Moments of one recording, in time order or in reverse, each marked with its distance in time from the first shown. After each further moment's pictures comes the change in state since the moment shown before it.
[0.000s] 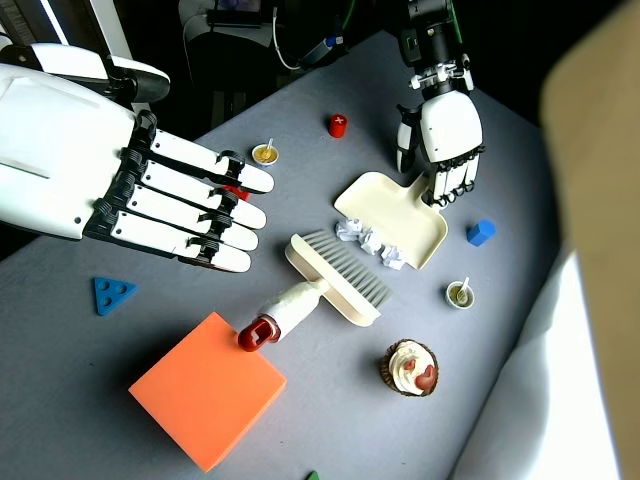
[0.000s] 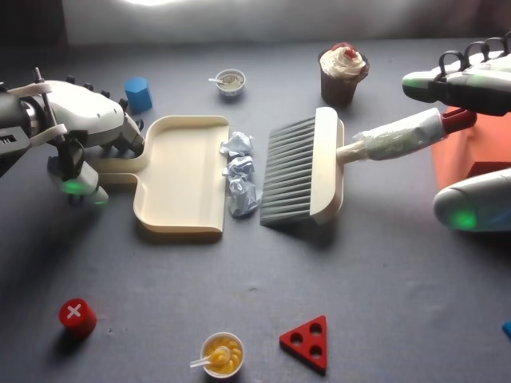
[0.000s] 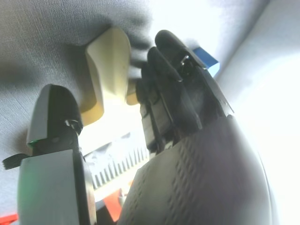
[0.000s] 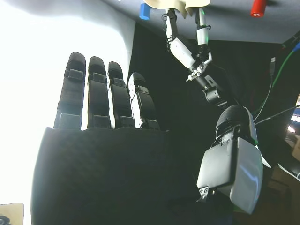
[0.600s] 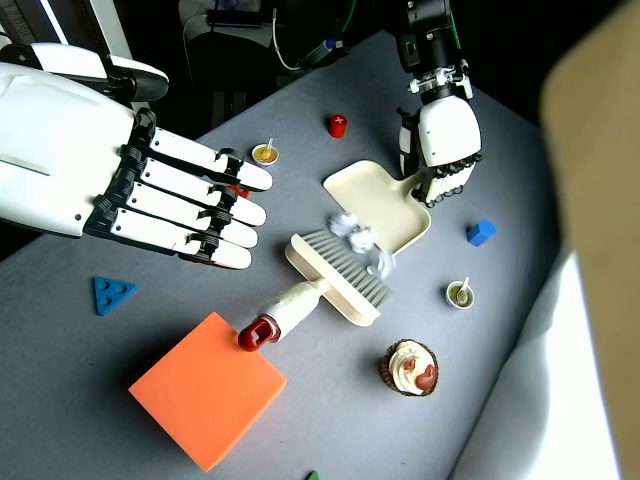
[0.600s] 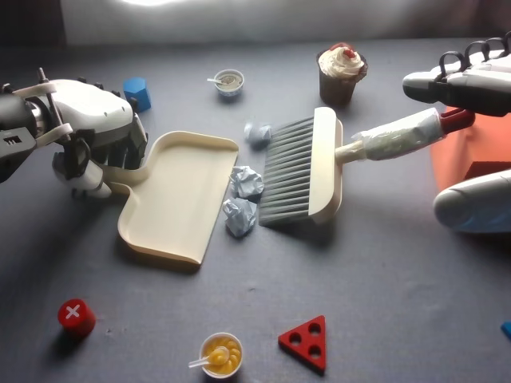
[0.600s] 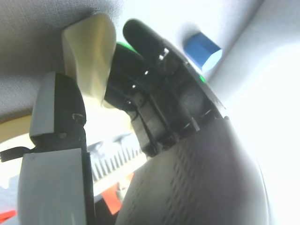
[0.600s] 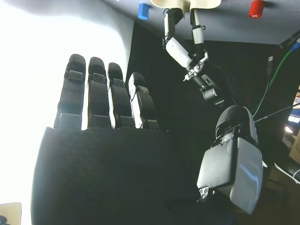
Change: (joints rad) left arm 0.019 -0.014 0.014 -0.029 -0.059 0.000; right arm 0.000 0.000 0.000 0.000 -0.002 -0.002
